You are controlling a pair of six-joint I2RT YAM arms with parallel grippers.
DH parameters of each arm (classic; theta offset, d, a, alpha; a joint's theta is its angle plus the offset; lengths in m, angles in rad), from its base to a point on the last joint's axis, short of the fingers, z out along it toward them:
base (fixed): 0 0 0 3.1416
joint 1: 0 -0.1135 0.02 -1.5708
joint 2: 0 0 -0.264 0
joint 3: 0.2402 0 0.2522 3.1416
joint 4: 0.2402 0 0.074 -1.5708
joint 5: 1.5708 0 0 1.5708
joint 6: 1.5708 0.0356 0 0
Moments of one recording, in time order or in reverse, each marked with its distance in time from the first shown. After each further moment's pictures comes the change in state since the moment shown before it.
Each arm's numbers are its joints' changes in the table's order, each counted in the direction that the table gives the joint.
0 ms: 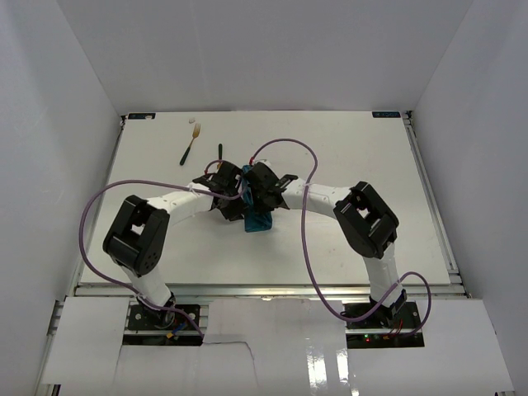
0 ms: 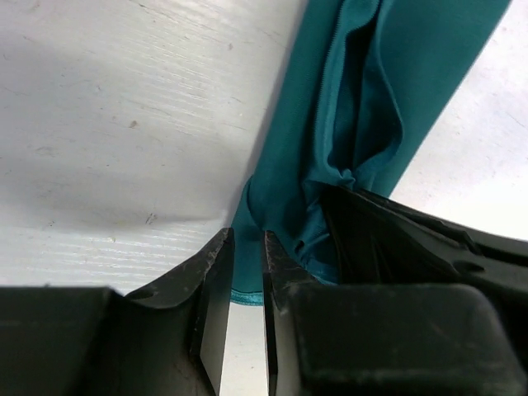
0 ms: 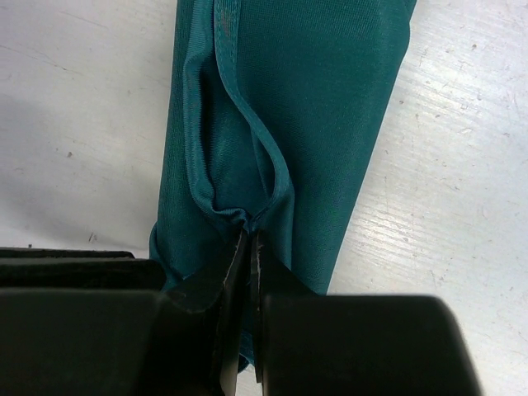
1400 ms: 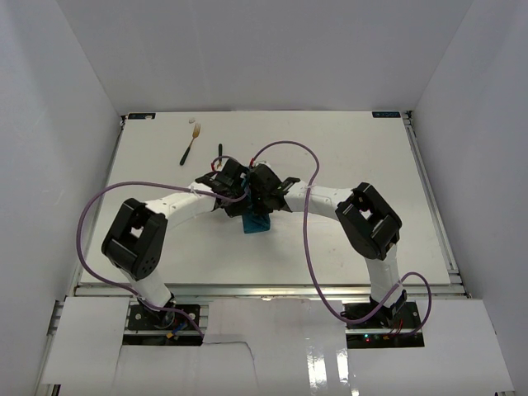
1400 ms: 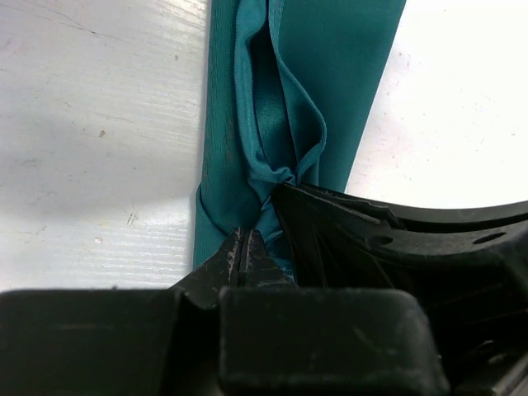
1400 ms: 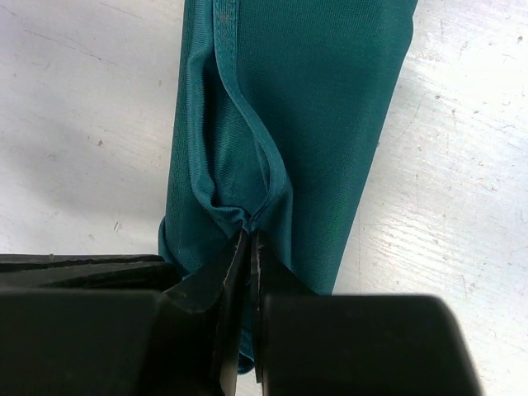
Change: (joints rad) left arm 0.047 0.008 0.055 0.027 -0.067 0.081; right arm 0.000 0.027 -0.062 -0.087 -0.056 0.015
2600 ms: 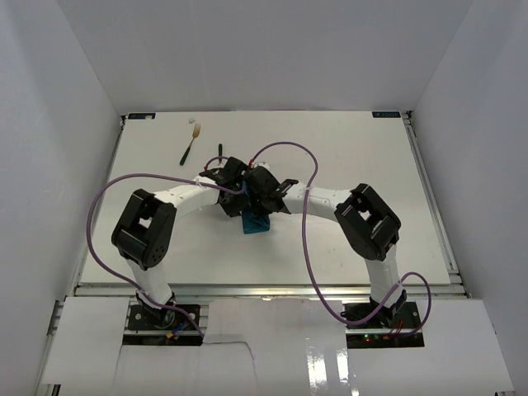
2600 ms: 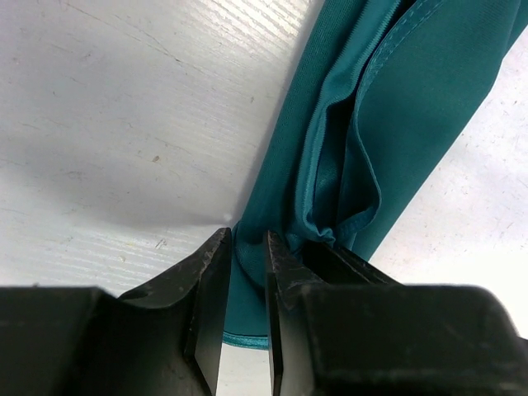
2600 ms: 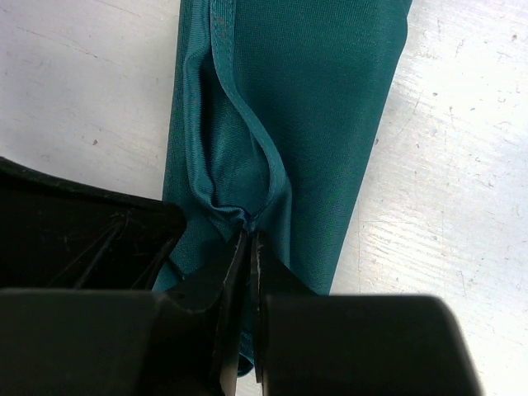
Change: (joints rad) left arm -0.028 -0.094 0.063 0.089 -0.061 -0.145; right arm -0.019 0.000 -0.002 0.000 0.039 -0.004
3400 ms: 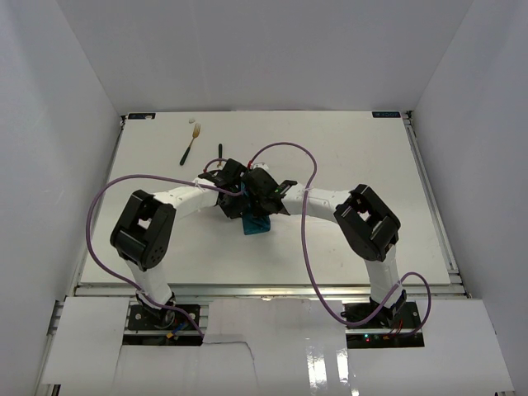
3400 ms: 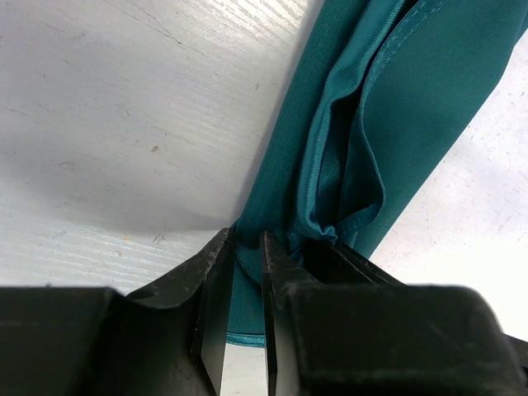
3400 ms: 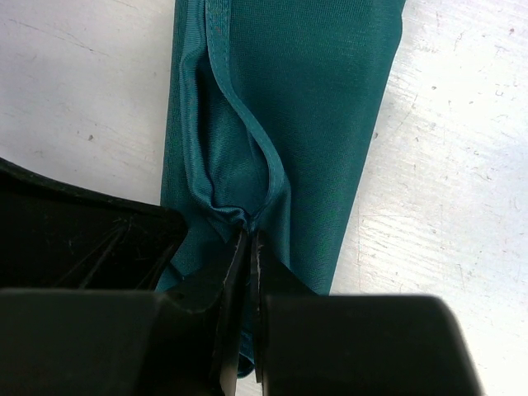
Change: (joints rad) left arm -0.003 0.006 -0.030 -0.022 0.041 -0.021; right arm -0.012 0.000 0.000 0.007 0.026 -0.002
